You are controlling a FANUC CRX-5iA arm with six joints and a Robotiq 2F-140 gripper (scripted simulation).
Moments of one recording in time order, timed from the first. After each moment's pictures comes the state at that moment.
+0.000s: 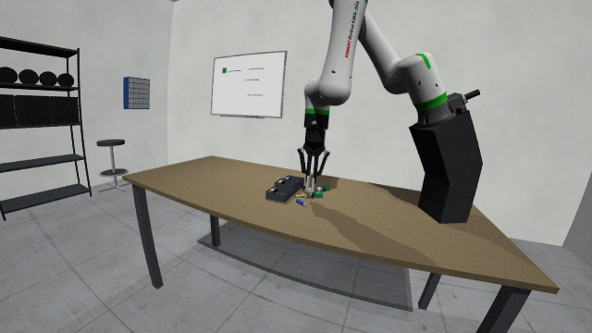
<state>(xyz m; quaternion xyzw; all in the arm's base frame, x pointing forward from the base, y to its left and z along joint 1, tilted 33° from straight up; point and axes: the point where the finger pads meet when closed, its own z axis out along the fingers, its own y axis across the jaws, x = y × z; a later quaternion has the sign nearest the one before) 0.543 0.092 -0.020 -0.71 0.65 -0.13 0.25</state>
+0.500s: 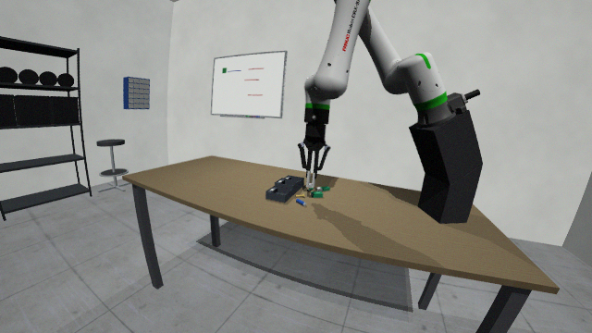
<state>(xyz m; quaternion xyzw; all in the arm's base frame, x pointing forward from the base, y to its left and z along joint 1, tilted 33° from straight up) 0.533 0.088 -0.003 -0.71 0.65 -0.12 0.25</state>
